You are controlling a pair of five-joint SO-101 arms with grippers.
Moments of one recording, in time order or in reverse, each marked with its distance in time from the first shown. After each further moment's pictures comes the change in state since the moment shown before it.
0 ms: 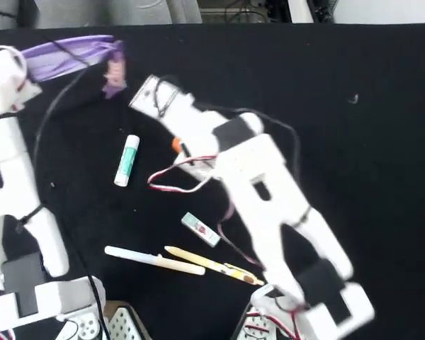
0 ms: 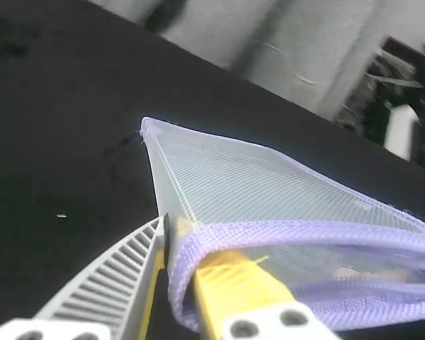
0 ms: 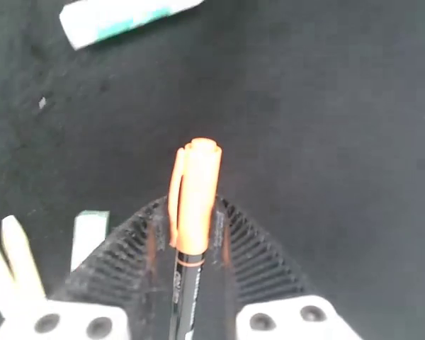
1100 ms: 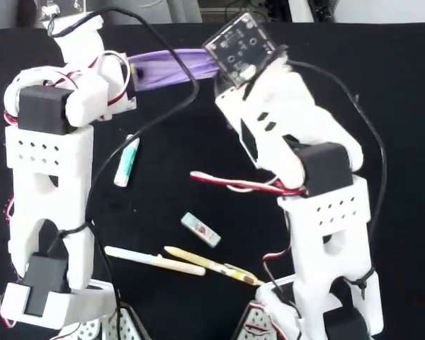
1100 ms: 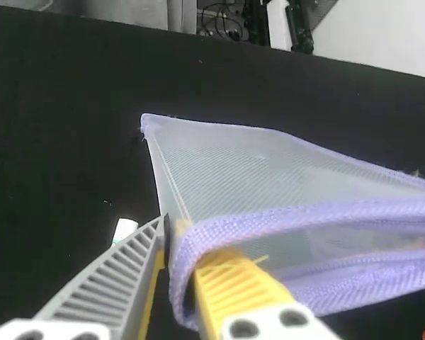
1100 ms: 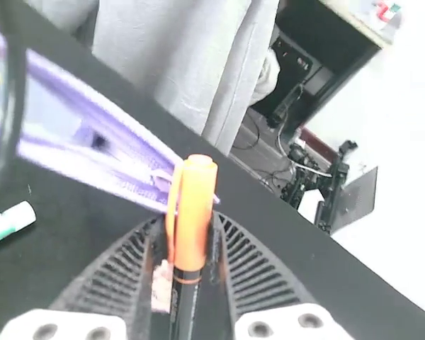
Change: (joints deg) left arm 26.5 0.0 -9.1 12.7 3.3; right arm 10.4 -17.4 -12.7 -7.6 -4.3
